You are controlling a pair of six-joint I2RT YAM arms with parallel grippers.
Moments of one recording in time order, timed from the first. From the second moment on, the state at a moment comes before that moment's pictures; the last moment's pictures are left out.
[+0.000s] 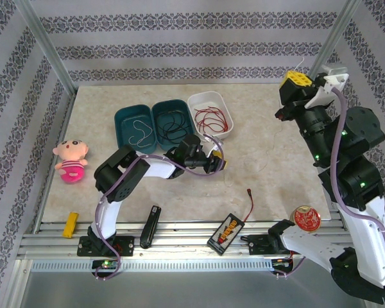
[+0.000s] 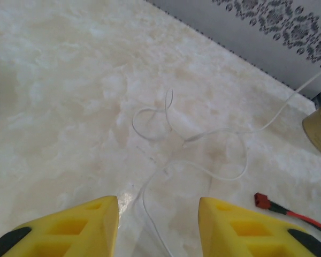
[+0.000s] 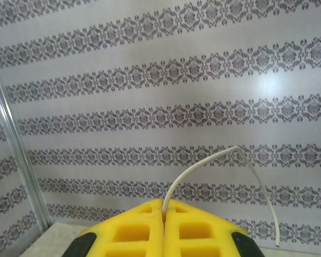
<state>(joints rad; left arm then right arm) -0.72 2.04 1.08 0.55 0.50 -0.17 0.50 0.95 1.61 -0.49 0.22 0.11</state>
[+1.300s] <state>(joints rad) -0.76 2.03 1.40 0.48 0.61 -0.14 0.50 1.07 1.59 -0.44 0.03 0.30</state>
